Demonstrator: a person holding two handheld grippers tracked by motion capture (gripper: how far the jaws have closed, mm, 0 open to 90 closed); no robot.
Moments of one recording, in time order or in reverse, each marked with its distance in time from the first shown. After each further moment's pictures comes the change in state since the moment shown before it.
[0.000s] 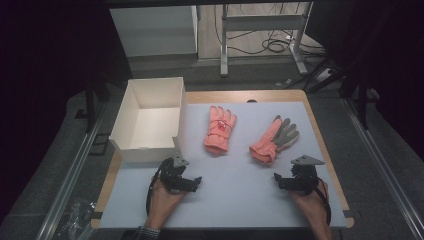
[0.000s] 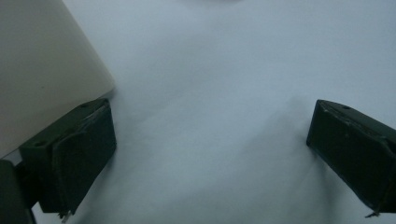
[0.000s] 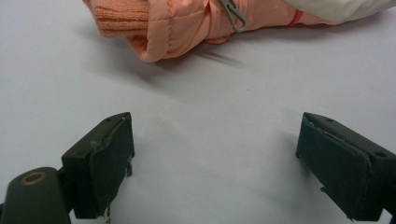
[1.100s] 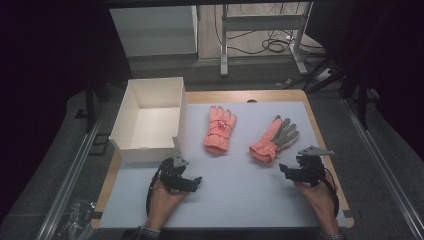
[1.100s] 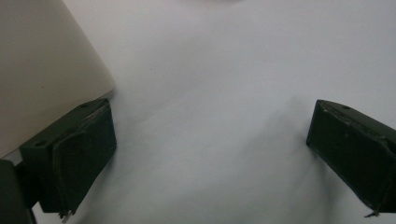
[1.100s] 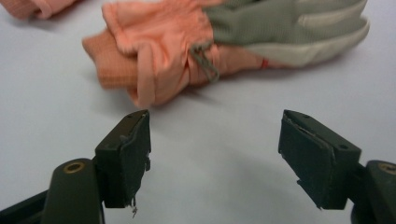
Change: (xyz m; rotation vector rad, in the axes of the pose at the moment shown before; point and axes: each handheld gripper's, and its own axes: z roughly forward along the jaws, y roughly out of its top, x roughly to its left) left arm 0.000 0.000 0.000 0.000 0.000 0.000; right arm -0.017 0.026 -0.017 -0.026 0.032 0.035
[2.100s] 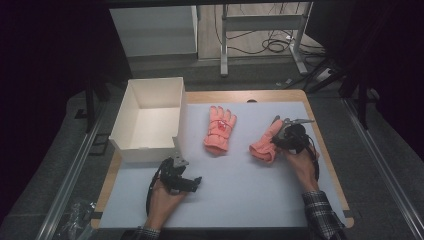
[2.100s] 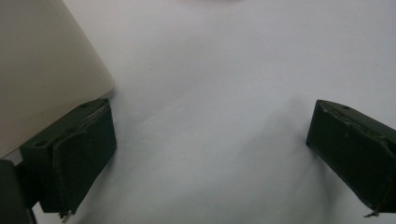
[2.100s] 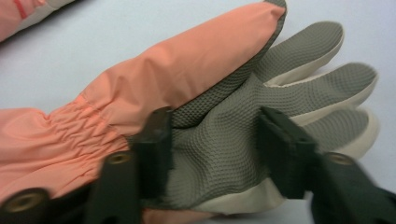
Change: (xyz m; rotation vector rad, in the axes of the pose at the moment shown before) left arm 0.000 0.000 0.000 -0.001 0.000 -0.001; right arm -0.030 0.067 0.081 0.052 -0.068 0.046
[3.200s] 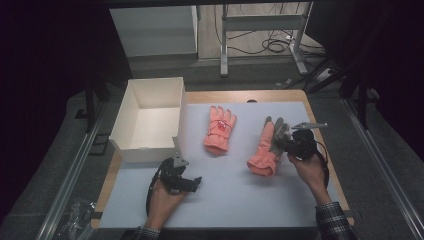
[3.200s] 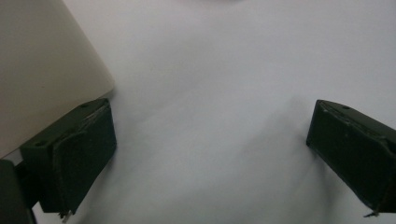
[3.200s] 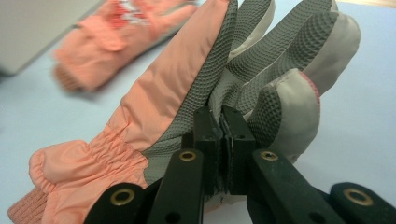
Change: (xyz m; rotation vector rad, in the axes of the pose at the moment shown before) left arm 0.000 0.000 0.000 0.000 -0.001 0.000; right arm 0.019 -0.004 -0.065 -0.072 0.227 -0.025
